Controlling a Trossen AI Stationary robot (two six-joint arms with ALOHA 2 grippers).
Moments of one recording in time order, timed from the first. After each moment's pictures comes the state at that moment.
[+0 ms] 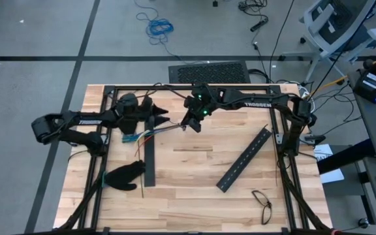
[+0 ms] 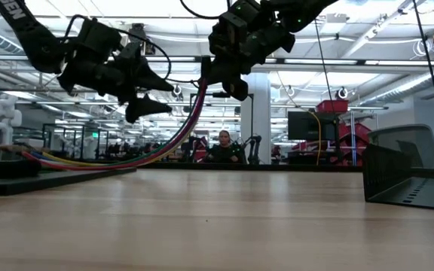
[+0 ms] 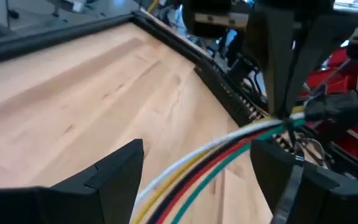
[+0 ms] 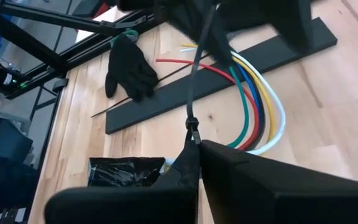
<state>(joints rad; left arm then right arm) 0.61 1.23 0.38 0.60 0.53 -0.40 -0.32 1.81 1.42 -0.32 -0.50 0.19</state>
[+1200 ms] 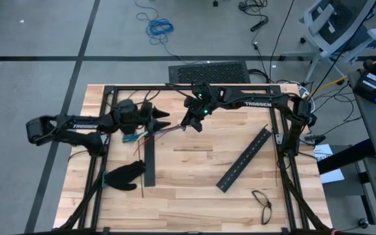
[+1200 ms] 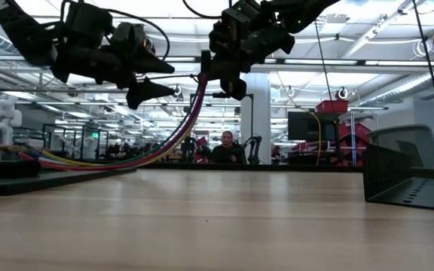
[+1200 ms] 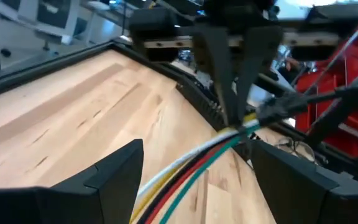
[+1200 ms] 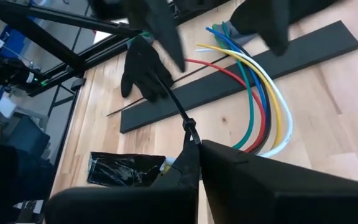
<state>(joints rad) 0.45 1.14 0.35 0.63 0.40 -0.36 -0.33 1.81 1.42 -0.31 -0.58 0.18</state>
